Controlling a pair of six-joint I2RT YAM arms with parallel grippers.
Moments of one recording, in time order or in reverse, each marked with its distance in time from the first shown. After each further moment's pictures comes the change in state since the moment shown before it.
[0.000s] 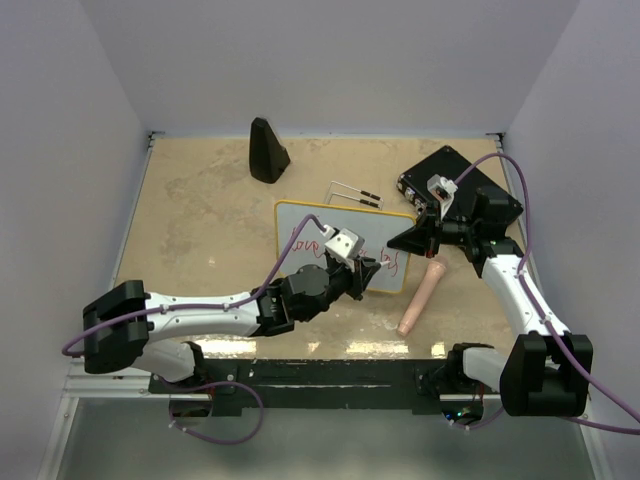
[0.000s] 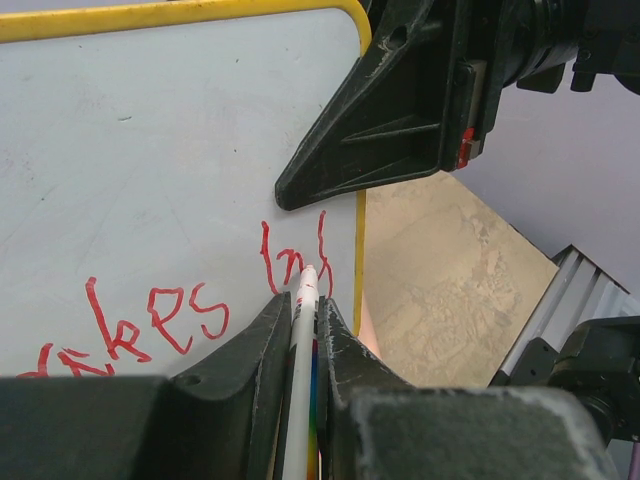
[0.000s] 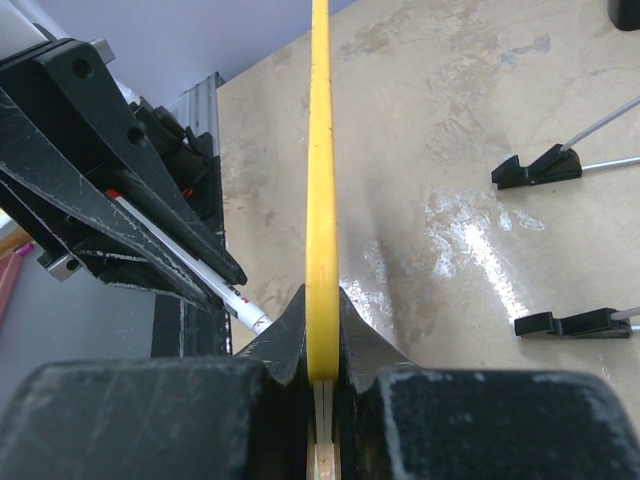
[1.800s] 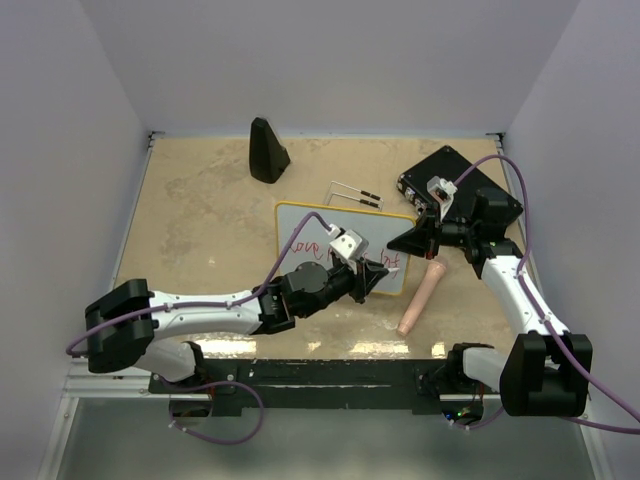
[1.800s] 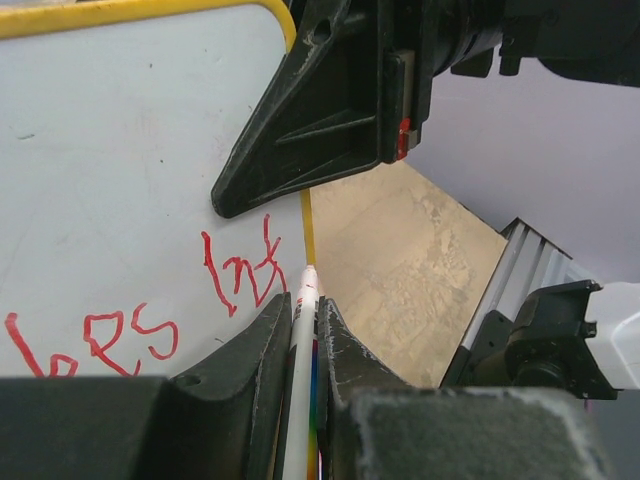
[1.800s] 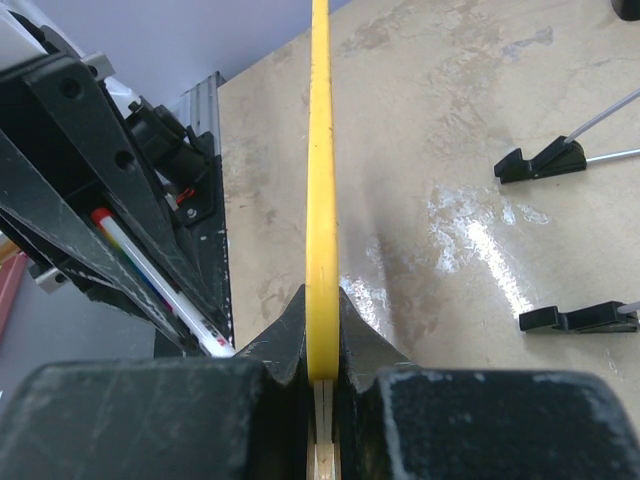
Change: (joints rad) left arm 0.024 0.011 -0.006 0.052 0.163 -0.008; right arm -0.001 0.000 -0.015 0.007 0.001 0.008
